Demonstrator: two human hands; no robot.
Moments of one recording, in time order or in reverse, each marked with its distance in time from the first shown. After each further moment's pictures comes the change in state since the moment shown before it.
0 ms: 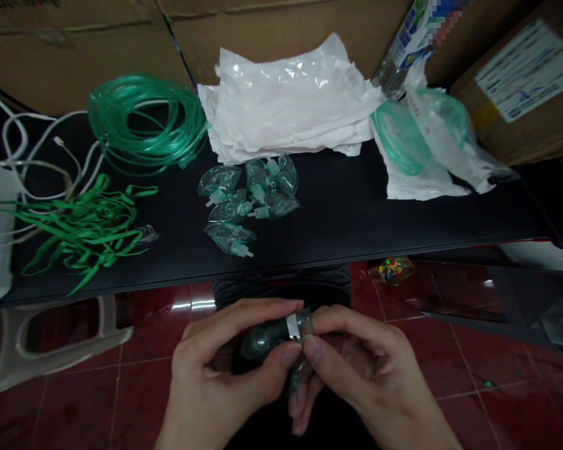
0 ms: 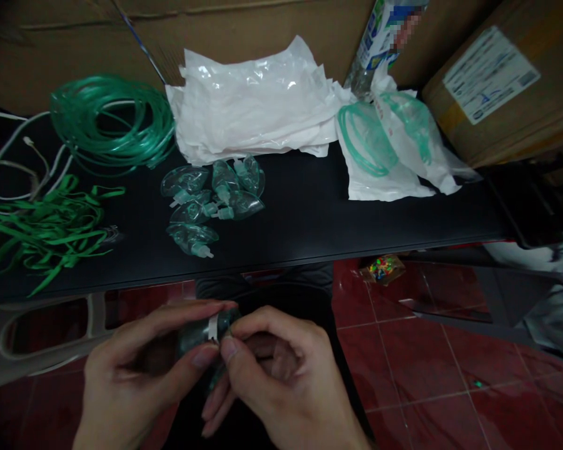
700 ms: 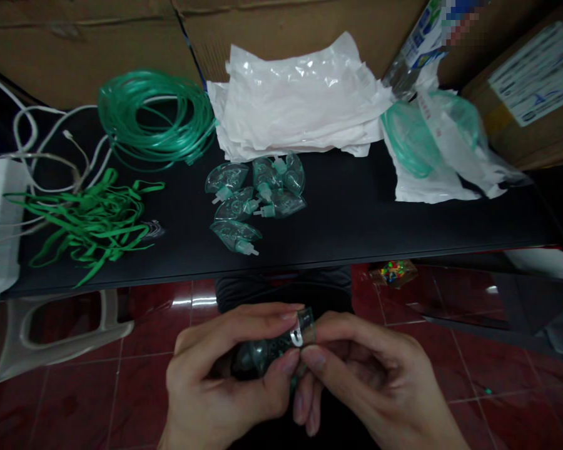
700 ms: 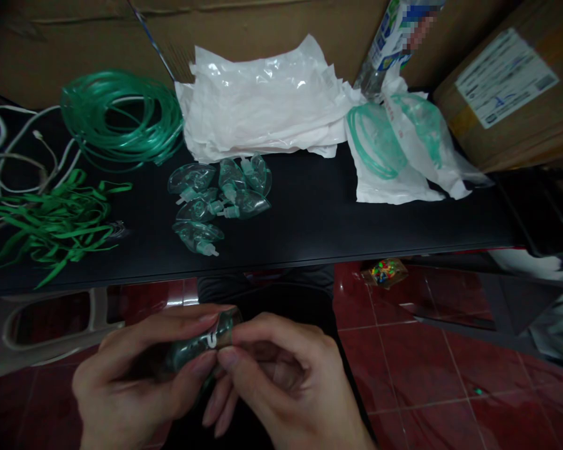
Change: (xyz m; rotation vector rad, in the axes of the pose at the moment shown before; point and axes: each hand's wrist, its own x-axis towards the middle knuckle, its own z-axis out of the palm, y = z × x) left_hand -0.006 -0.001 0.009 0.015 0.176 0.082; right_hand -0.002 -0.003 0.004 -0.099 -0.008 -0.040
